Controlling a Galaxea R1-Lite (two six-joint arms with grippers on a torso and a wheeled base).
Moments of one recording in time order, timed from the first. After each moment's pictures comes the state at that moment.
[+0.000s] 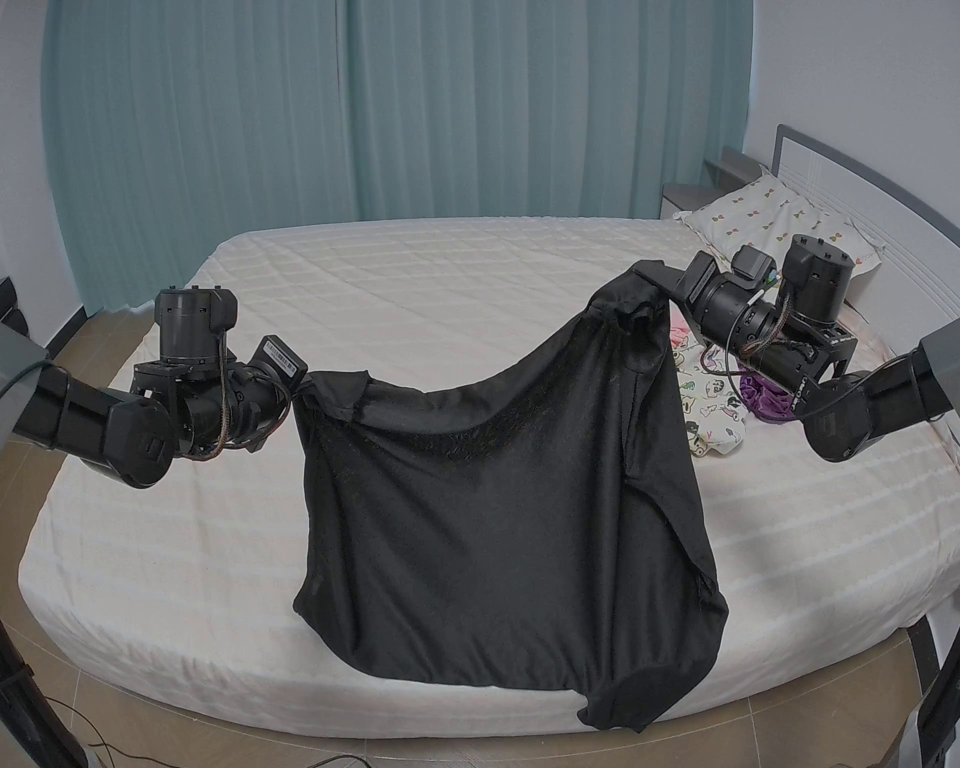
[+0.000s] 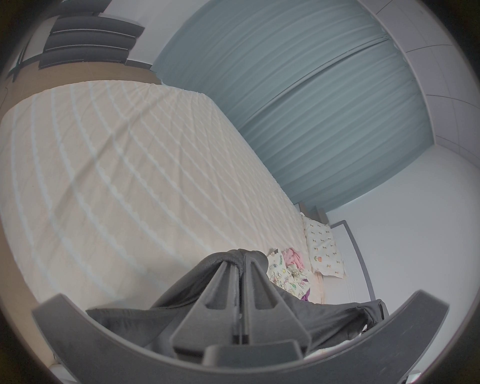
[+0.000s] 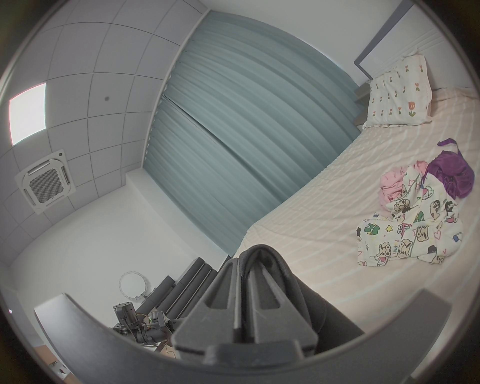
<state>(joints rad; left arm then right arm) -0.21 1.90 -1.06 -0.46 -0.01 -0.97 0.30 2.02 -1.20 -0.95 0.29 0.76</state>
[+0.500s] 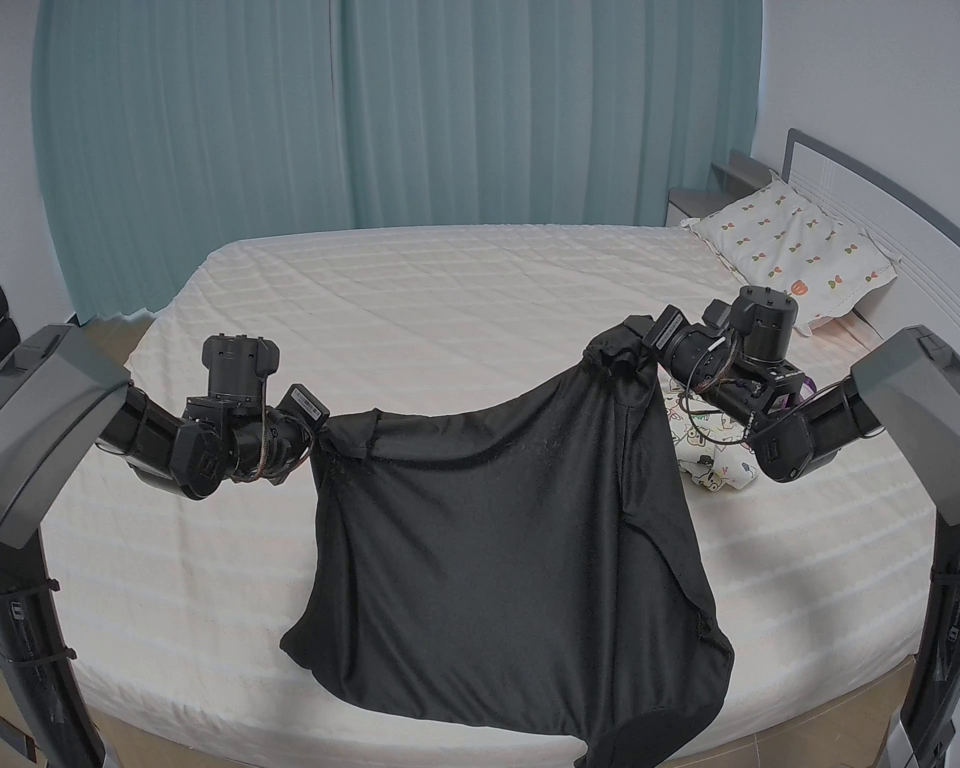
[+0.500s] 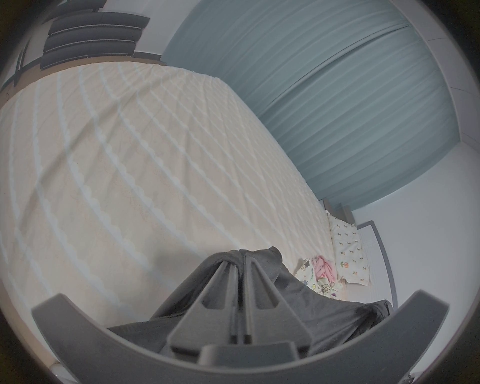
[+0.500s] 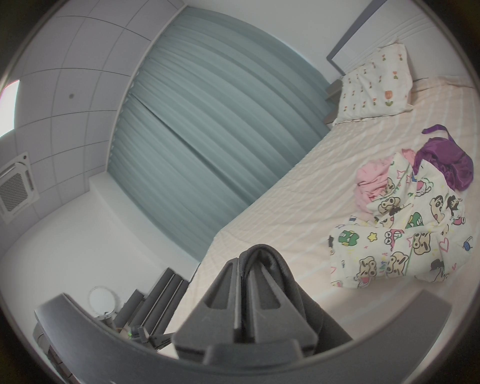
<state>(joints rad) -0.19 2.12 -1.15 -0.46 0.00 -0.97 0.29 2.22 -1.29 -0.95 0.15 0.76</state>
